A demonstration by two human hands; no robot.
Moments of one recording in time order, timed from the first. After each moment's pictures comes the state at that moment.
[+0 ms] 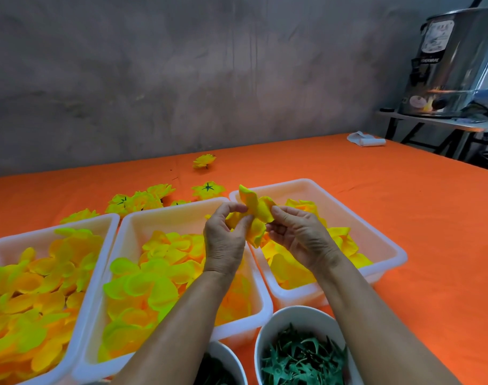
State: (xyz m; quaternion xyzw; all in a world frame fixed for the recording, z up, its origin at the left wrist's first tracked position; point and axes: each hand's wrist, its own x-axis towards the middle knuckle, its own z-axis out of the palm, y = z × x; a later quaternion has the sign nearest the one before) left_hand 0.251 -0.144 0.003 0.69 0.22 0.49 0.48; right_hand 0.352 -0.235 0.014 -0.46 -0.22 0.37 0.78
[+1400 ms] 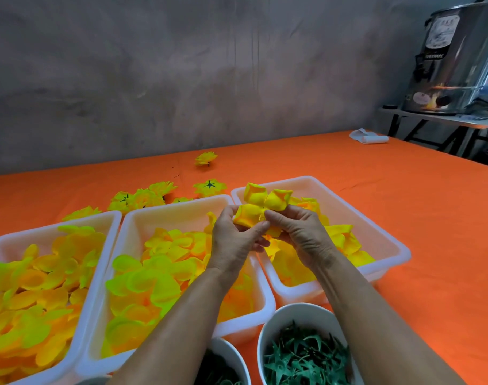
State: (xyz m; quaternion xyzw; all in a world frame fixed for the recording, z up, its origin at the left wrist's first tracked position) left_hand 0.248 -0.149 0.002 0.66 0.21 0.35 0.63; right_hand 0.347 -0.232 0.006 -0.52 -0.28 0.29 0.75
